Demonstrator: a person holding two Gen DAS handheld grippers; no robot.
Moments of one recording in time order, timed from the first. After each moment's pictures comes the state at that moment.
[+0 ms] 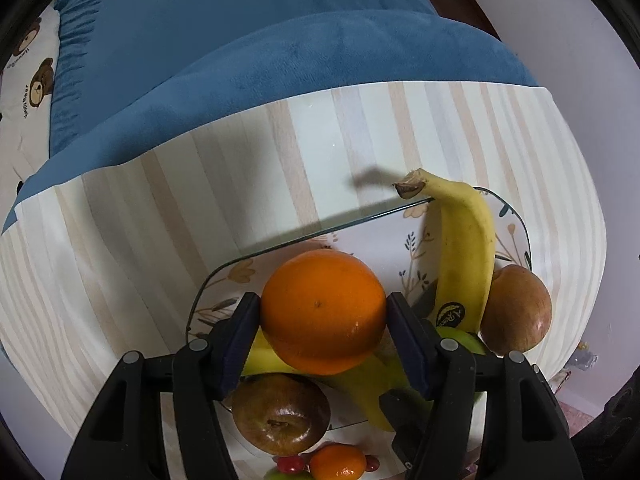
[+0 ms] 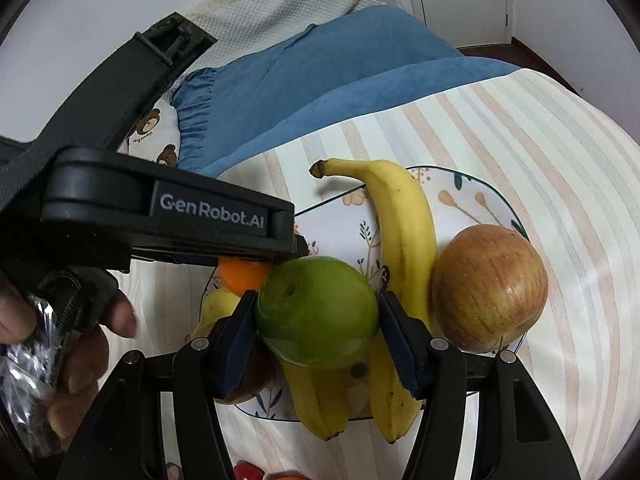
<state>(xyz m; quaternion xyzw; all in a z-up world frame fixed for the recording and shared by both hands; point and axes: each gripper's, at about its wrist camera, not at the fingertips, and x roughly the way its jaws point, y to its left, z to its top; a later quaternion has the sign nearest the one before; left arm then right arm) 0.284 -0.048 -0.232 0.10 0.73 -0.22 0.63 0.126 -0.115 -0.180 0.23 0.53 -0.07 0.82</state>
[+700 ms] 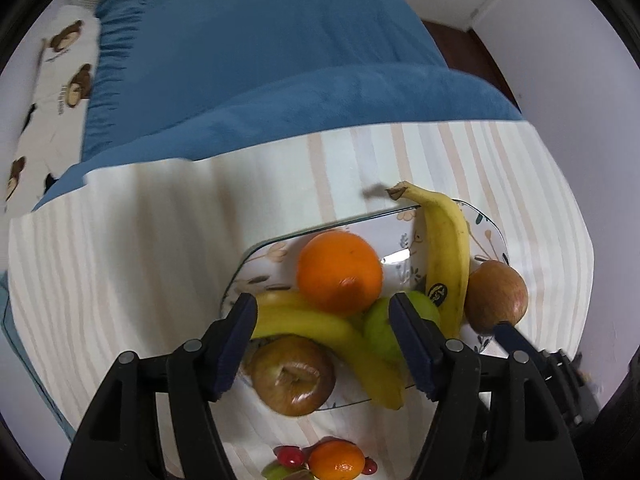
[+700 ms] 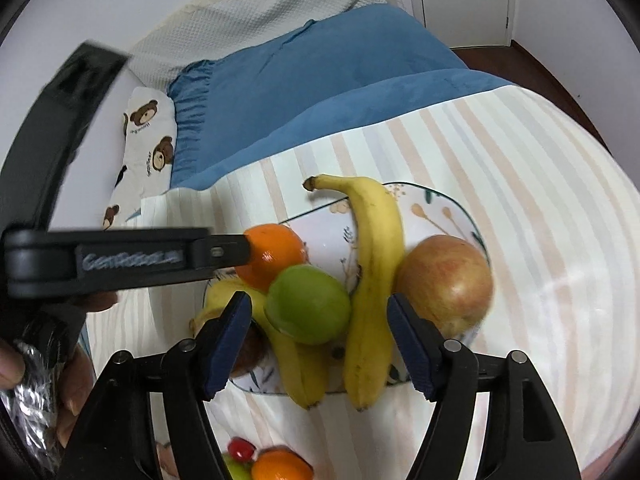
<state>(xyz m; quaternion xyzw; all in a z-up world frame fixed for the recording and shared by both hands) 0.250 -0.020 -0.171 0.07 0.68 -0.19 0.71 0.118 -0.129 -0.152 0.21 0.55 -0.07 0.81</state>
